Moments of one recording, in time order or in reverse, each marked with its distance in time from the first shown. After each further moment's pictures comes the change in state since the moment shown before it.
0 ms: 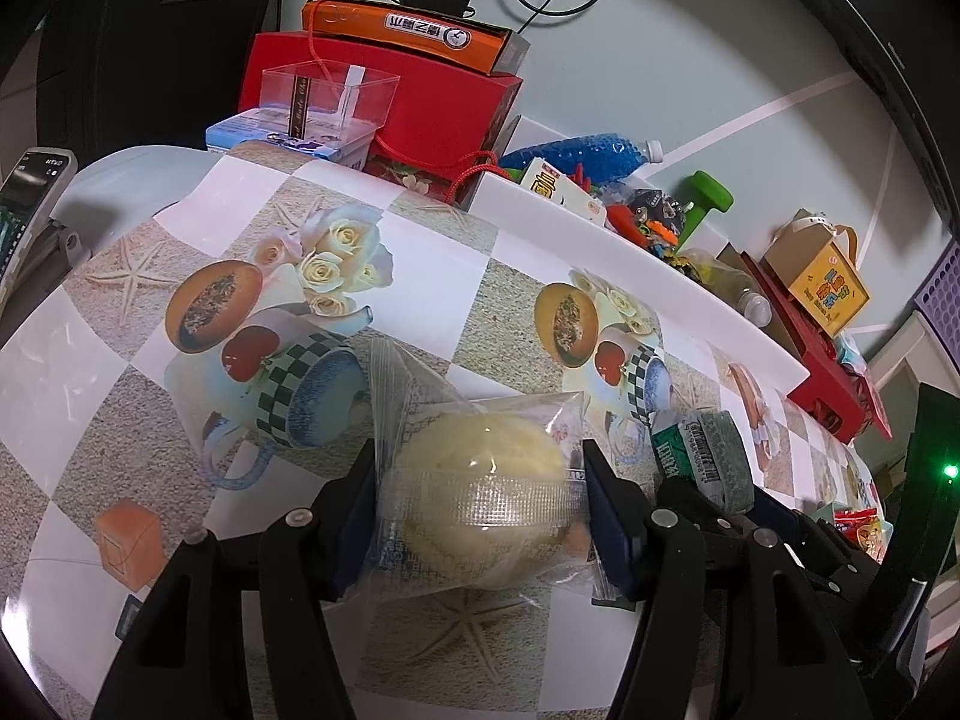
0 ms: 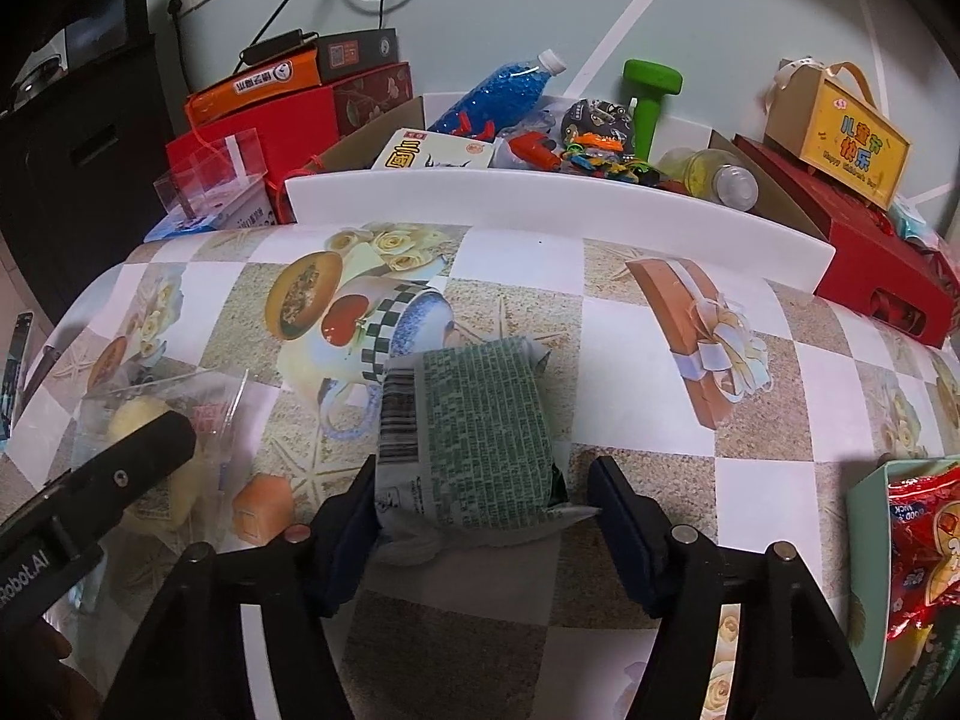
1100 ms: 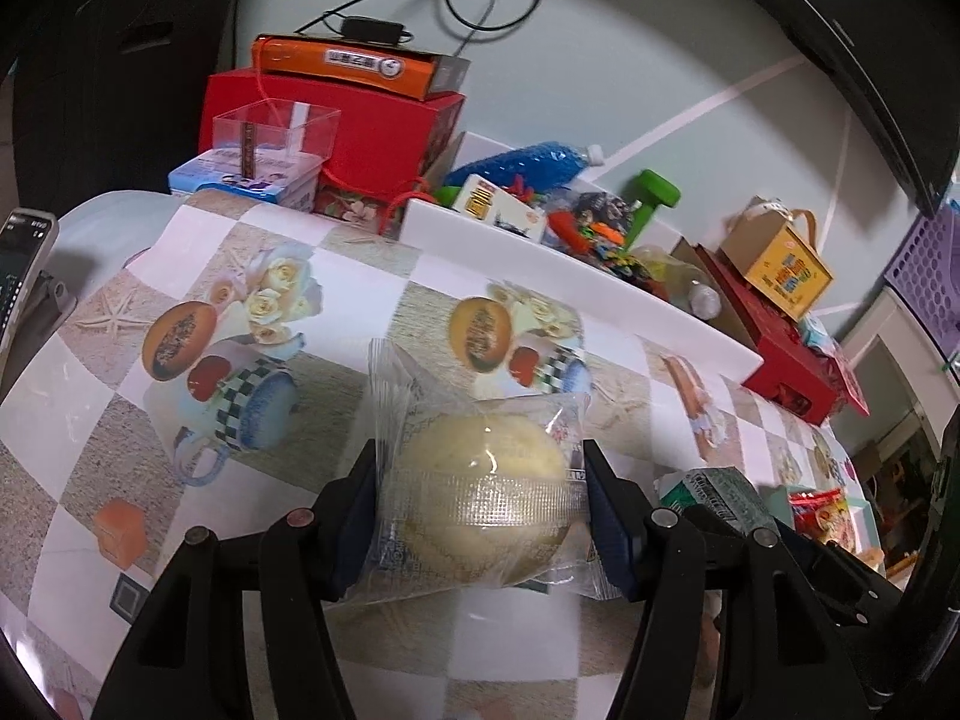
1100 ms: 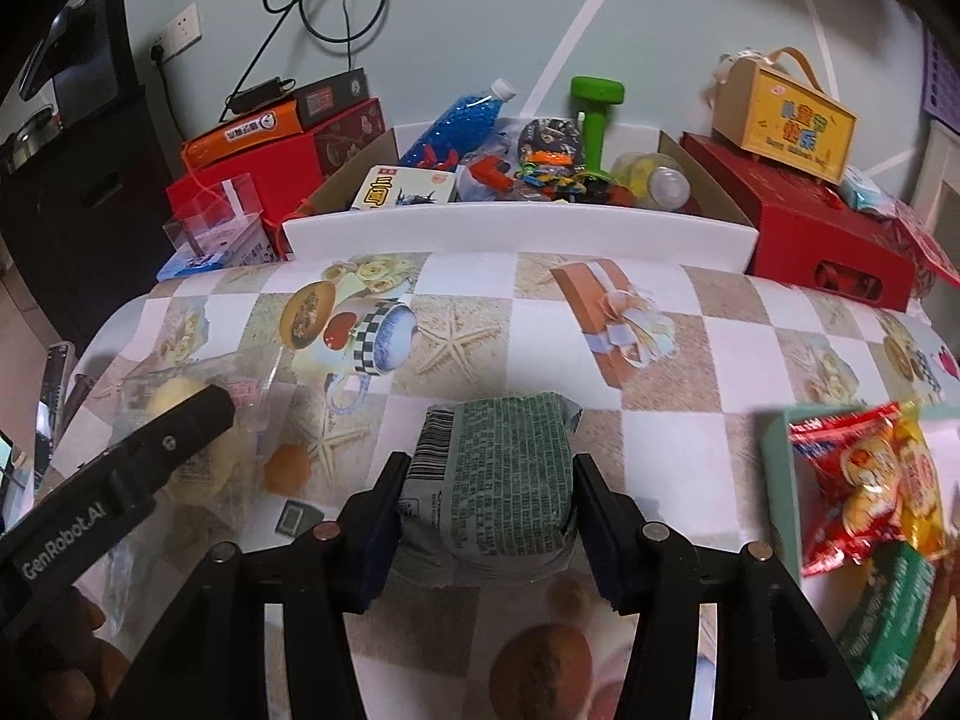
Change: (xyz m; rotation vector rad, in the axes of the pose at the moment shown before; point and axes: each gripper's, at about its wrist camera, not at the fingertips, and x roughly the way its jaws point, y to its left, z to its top) left arm -0.026 -0.037 0.001 0.075 -0.011 -0.047; right arm -0.061 -0.026 -0.012 0.083 -0.015 -0.003
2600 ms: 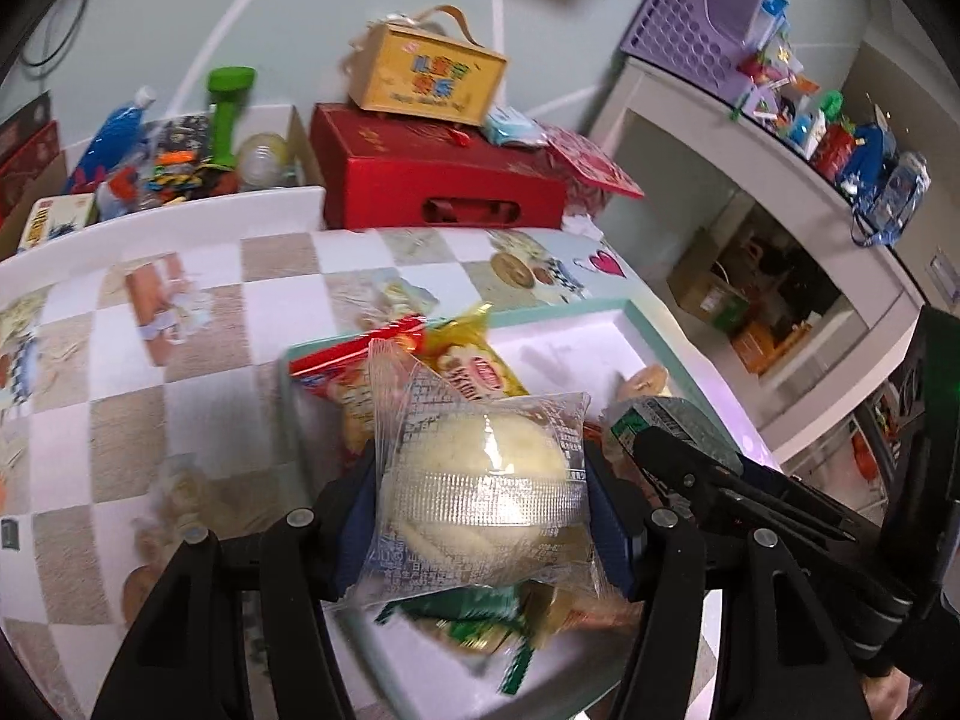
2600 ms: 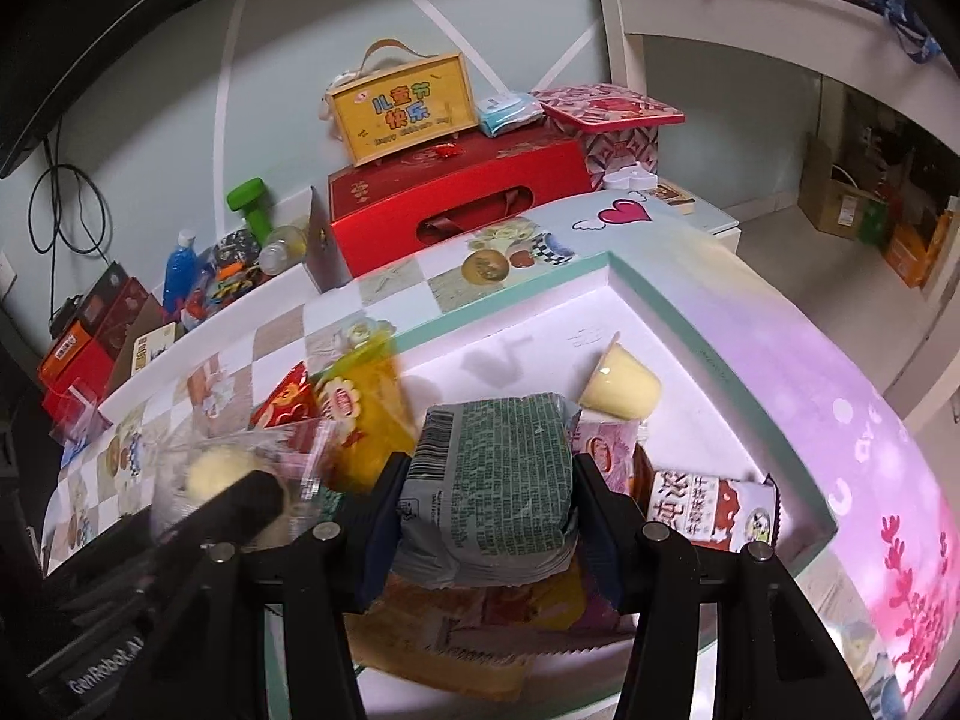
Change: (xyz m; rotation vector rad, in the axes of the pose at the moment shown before) left arm 0.013 -0.289 -0.091 0.442 0.252 -0.391; right arm -0.126 -0.266 -0.068 0.467 -0.059 -0.225
